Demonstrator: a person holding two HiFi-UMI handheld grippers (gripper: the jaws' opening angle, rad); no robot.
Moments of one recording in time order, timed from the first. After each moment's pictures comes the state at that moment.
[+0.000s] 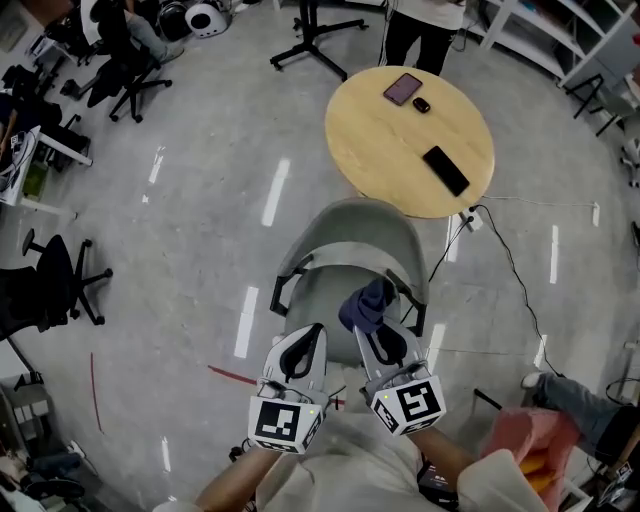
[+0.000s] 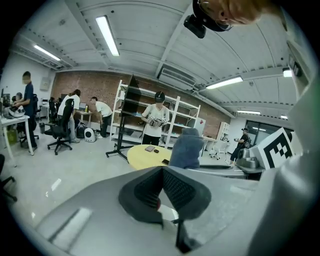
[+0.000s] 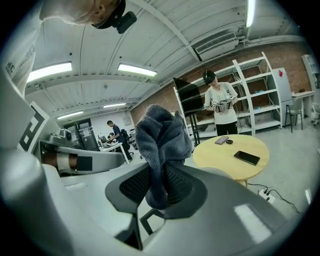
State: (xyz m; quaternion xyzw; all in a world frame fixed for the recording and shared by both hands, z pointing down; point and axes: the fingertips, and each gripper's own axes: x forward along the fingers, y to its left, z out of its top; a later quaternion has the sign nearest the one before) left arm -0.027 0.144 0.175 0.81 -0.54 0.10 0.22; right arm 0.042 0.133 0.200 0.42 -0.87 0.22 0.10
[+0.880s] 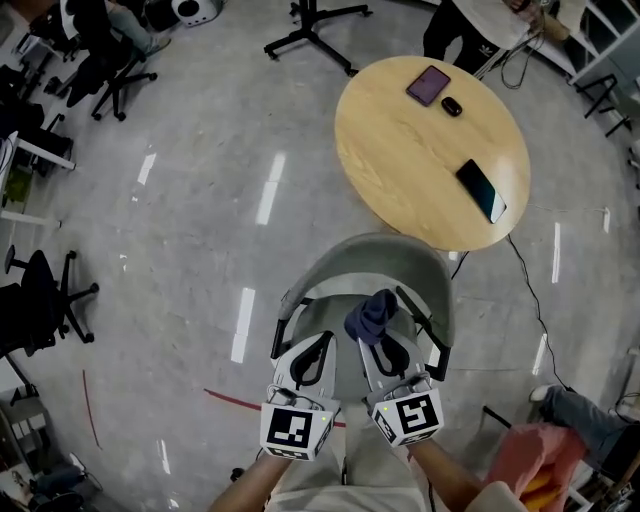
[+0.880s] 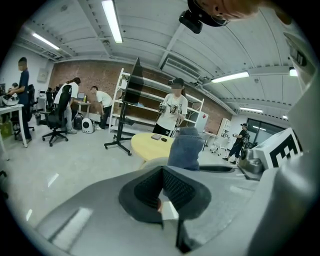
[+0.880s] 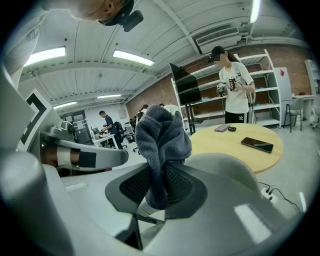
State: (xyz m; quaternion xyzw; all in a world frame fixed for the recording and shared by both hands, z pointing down) left arm -0.051 0.041 0.311 0.81 -0.52 0.12 0.24; right arm 0.009 0.039 0.336 0.44 -0.86 0.21 0.13
